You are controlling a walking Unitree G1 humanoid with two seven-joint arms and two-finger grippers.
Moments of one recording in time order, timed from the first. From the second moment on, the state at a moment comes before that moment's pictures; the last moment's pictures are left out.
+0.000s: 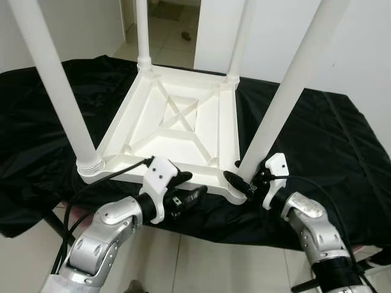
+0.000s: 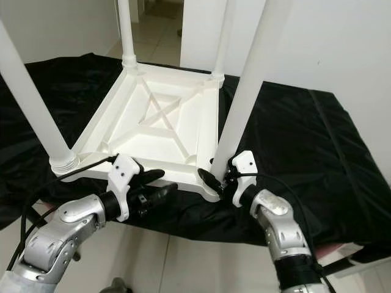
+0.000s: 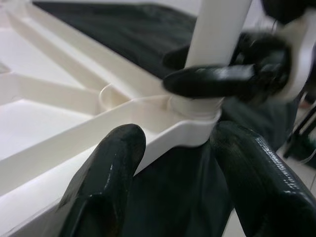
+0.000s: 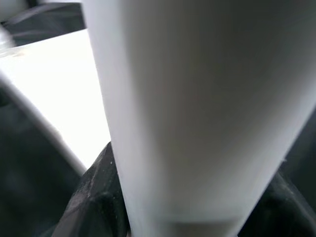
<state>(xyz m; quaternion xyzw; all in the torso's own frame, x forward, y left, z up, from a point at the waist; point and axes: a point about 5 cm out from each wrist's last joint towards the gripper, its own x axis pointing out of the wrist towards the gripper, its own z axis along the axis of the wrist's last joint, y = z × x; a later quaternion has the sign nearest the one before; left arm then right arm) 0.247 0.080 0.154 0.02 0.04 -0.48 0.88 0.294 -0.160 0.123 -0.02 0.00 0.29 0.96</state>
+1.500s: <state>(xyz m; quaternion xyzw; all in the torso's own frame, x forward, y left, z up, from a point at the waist) 0.260 0.075 0.154 0.04 0.02 -0.41 0.91 0.306 -0.156 0.152 -0.03 -0.05 0.34 0.94</state>
